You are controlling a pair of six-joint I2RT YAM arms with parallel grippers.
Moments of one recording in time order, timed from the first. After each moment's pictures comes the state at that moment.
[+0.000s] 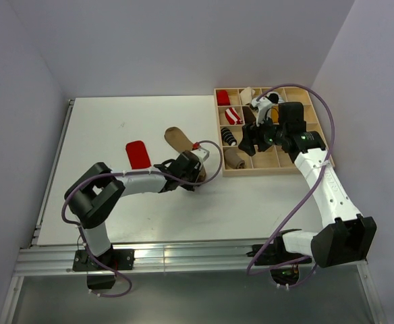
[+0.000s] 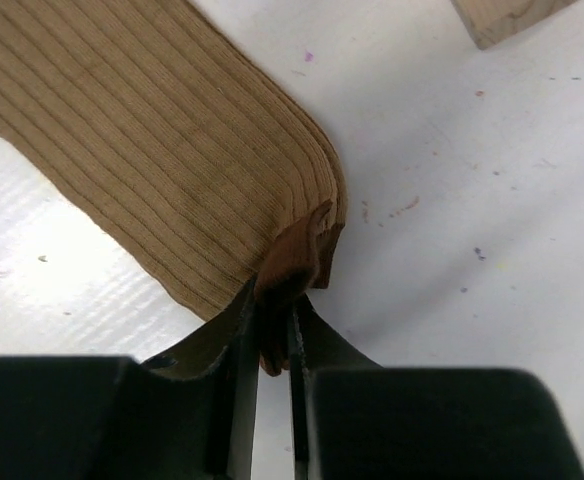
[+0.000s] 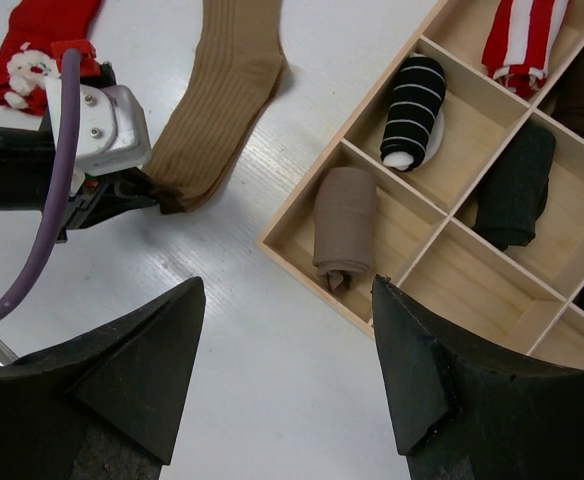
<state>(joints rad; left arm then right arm) -0.86 1.79 0.98 -0.02 -0.09 -0.25 0.13 1.24 1.20 -0.66 -0.49 -0.25</state>
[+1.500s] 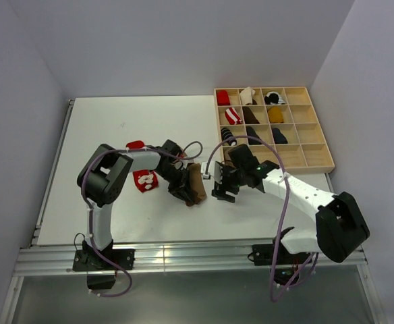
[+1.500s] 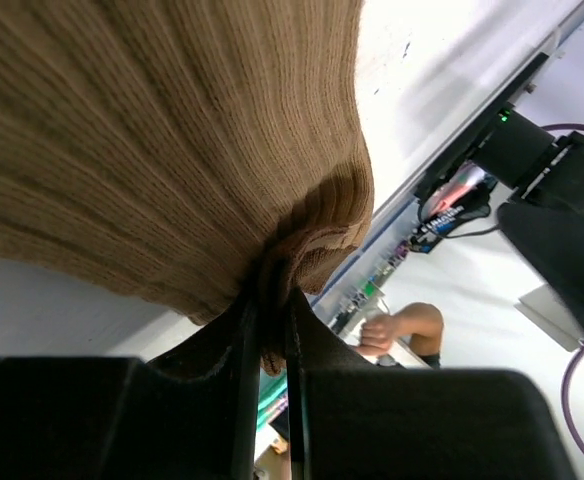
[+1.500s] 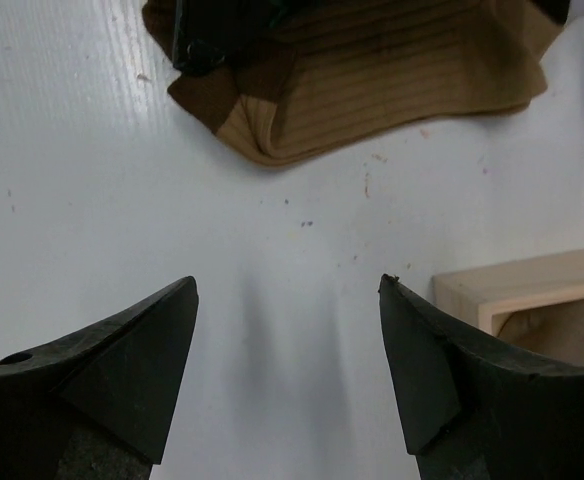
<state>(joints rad) -0.58 2.01 1.16 -0.52 0.83 -0.52 0.54 1.29 0.77 -0.49 -0.48 -0.78</state>
